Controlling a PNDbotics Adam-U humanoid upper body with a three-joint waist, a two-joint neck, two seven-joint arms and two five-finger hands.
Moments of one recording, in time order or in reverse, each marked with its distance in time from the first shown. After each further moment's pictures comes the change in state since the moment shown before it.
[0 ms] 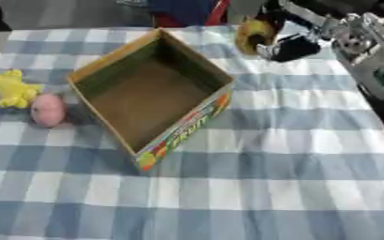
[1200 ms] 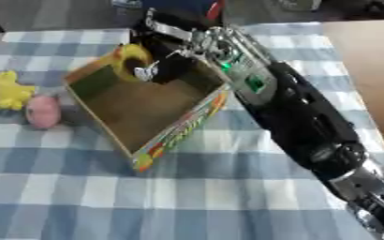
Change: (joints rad) left arm -0.010 0.000 -0.019 0.000 0.019 -0.001 -0.022; right arm -0.070 0.372 0.061 0.202 0.120 -0.030 0.118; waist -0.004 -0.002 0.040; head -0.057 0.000
